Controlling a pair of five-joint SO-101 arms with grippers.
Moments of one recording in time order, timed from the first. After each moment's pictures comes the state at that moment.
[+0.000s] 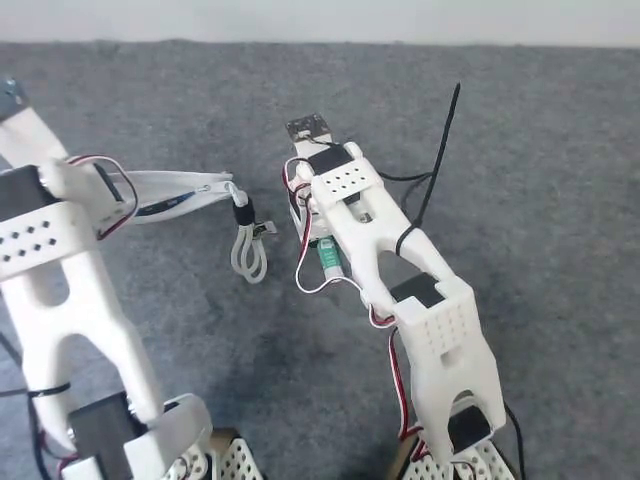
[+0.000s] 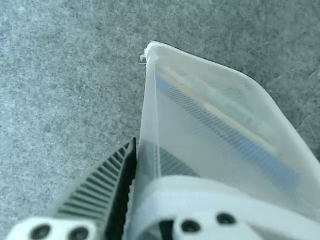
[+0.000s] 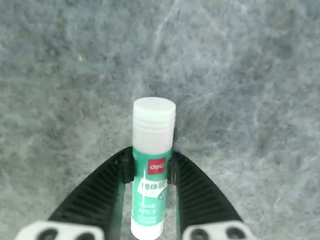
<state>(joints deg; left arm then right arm) -28.8 -13.8 3.5 92.5 17.5 -31.8 39.6 -25.1 78.5 -9.2</state>
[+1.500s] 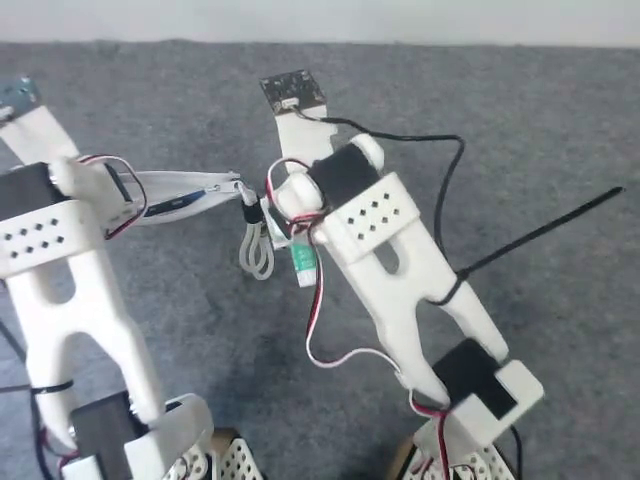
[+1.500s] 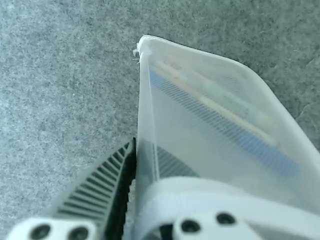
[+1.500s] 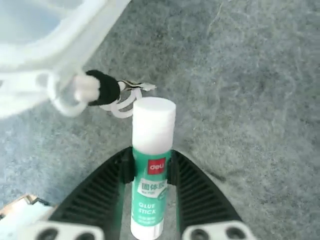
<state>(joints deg) -26.5 -13.8 3.5 93.4 17.5 -41.9 4.4 -24.0 98.4 -18.2</state>
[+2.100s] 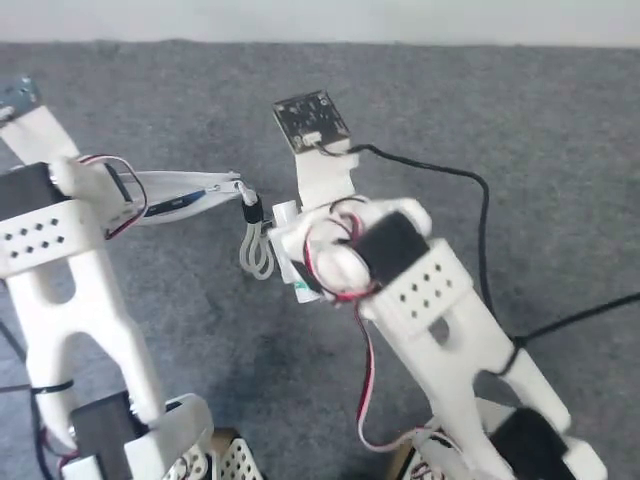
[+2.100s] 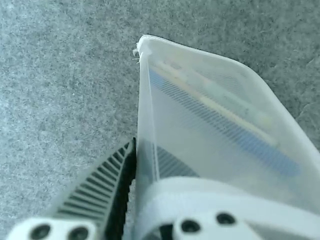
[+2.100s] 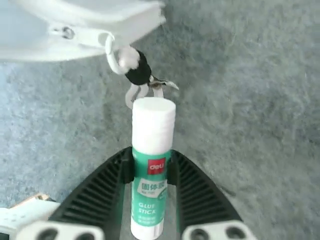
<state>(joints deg) -26.5 -13.8 3.5 93.4 17.5 -44.6 -21.3 3.6 81.7 -17.7</state>
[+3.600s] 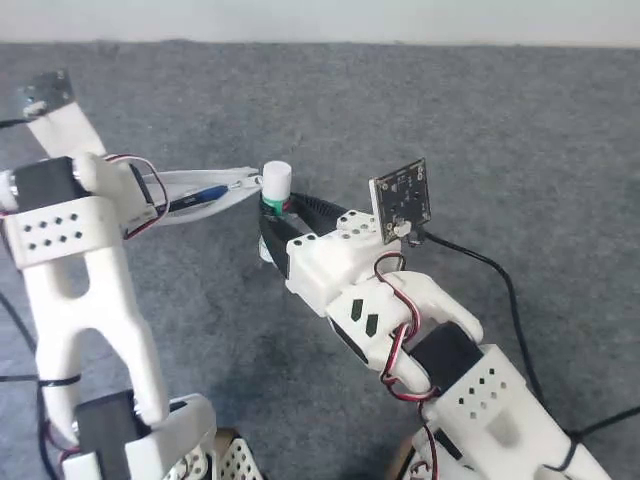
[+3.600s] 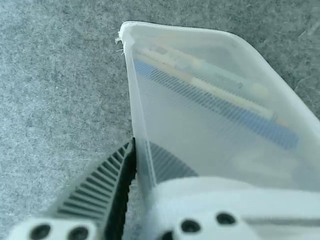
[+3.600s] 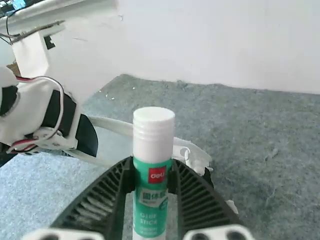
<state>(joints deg) -21.6 -13.4 3.5 95.7 17.5 -44.7 -55.5 49.0 28.4 -20.0</state>
